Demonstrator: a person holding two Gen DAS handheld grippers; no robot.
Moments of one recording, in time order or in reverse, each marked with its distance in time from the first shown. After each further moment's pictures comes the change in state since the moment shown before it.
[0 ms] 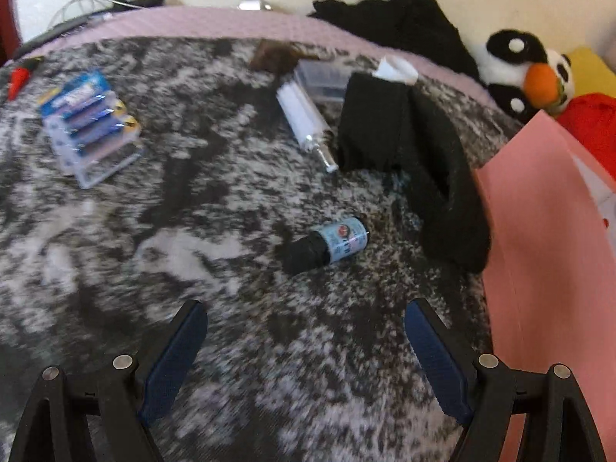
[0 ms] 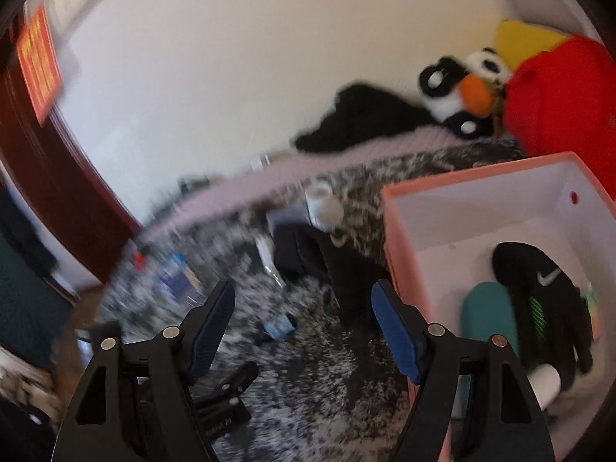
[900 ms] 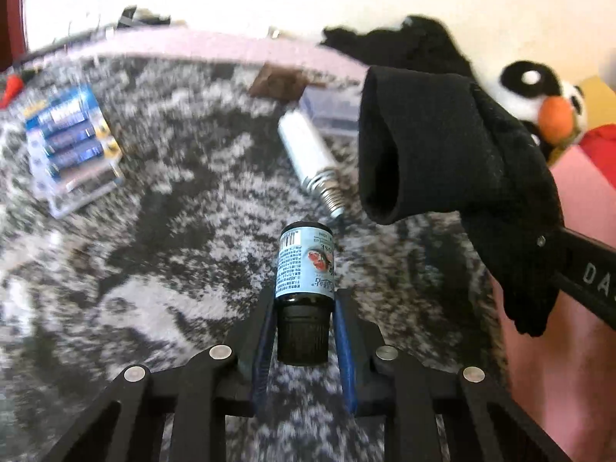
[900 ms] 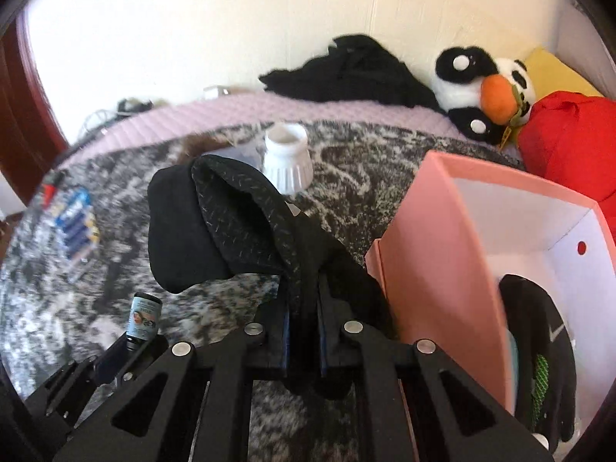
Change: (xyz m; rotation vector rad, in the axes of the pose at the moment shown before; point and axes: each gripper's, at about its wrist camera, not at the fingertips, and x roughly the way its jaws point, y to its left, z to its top) left arm 0.013 -0.005 0.005 -0.023 -0.156 0.008; right arm 0.112 -0.001 0.010 -0.176 0.121 -0.213
